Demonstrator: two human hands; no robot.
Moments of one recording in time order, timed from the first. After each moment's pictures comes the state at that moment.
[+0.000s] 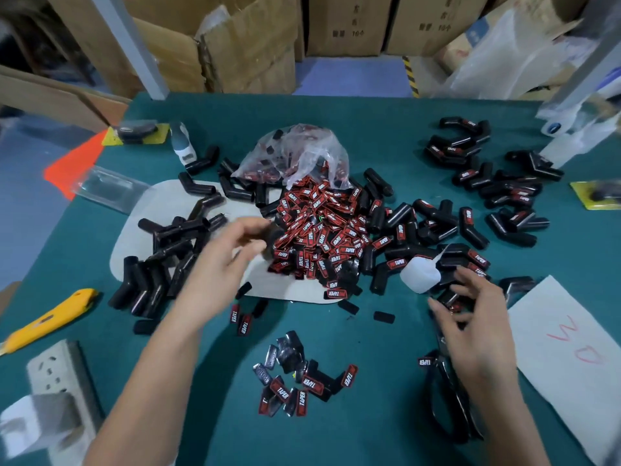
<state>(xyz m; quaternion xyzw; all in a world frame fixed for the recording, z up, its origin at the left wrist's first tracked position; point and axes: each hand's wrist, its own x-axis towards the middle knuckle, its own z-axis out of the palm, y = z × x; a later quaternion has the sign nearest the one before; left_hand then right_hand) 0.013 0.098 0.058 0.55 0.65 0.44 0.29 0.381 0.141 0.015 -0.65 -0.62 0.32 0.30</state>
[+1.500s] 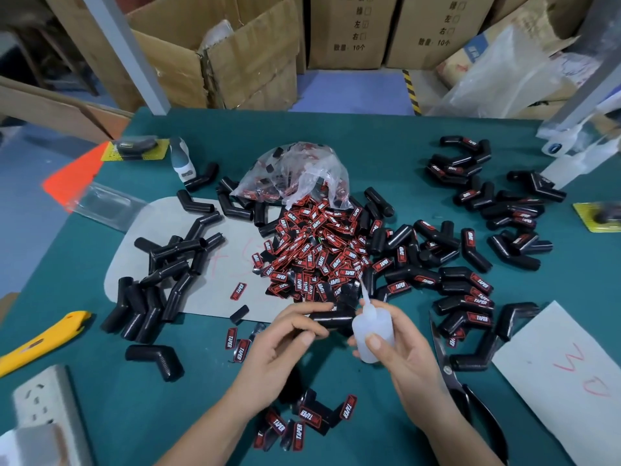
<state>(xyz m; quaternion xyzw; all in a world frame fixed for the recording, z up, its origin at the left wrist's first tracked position) 0.099 0.057 0.012 0.46 0.51 0.55 0.48 0.309 0.125 0.019 -0.41 -0.48 0.70 0.34</state>
